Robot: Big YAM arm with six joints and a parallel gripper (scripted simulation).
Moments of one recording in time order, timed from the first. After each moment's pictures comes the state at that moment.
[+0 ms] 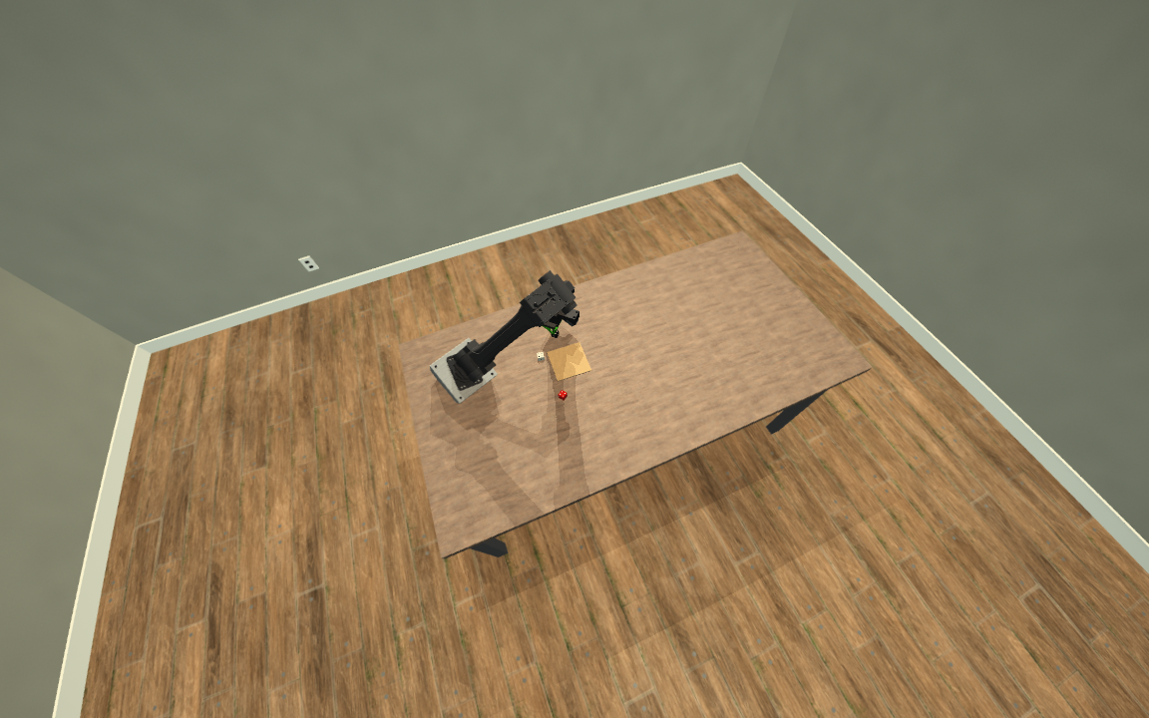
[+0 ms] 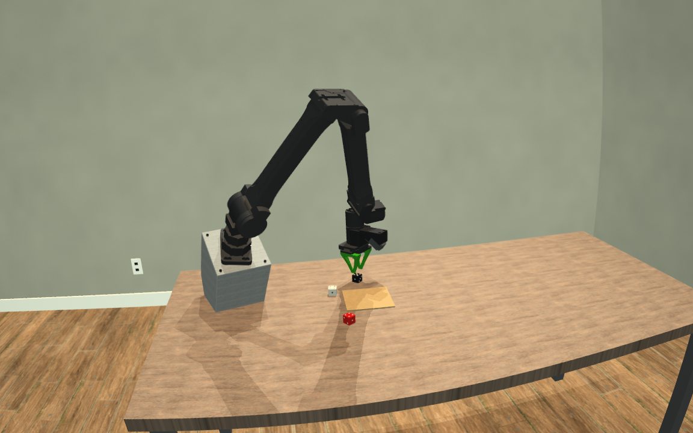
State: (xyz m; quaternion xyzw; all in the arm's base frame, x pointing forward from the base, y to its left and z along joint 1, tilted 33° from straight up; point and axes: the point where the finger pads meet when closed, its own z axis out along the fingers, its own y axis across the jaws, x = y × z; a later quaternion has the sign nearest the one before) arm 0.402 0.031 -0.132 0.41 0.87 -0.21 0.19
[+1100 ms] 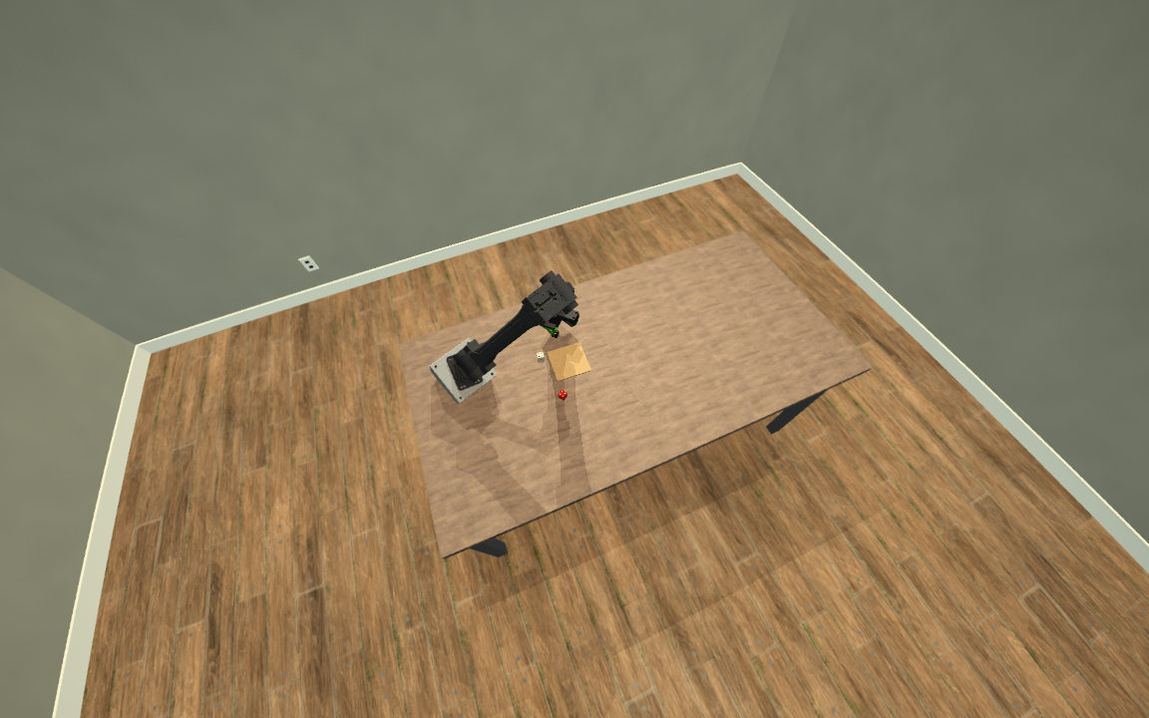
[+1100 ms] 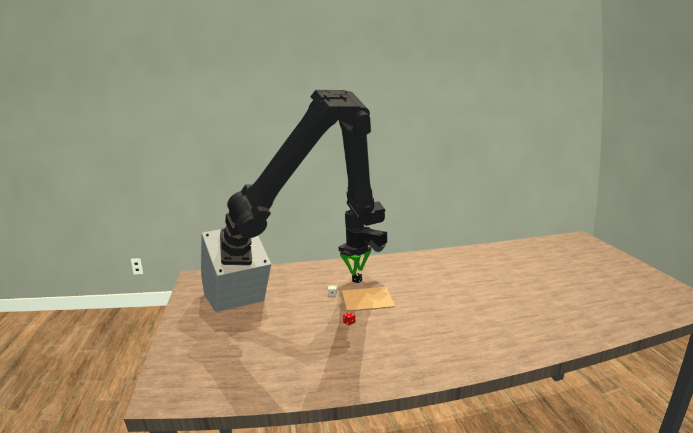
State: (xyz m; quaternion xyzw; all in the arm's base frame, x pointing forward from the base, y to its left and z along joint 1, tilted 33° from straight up) arm 0.403 0.030 -0.138 0.41 0.87 -0.21 0.19
